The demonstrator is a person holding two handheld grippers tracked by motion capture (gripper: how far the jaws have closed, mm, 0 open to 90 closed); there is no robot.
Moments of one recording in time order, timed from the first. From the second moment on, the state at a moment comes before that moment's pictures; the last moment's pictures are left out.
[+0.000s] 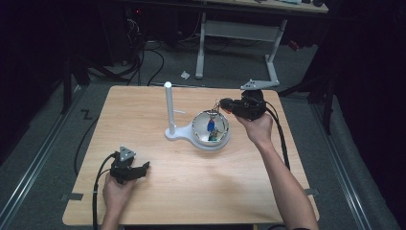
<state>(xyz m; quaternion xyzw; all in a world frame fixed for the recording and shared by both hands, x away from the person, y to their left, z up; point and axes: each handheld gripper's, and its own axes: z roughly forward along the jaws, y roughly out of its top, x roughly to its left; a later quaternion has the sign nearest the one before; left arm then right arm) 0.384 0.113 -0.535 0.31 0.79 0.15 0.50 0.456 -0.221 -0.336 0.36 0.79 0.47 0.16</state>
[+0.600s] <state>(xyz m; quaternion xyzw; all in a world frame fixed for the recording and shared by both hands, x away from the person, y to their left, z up) 0.384 0.113 -0.535 0.31 0.79 0.15 0.51 0.458 -0.220 -0.357 0.37 0.79 0.46 0.15</state>
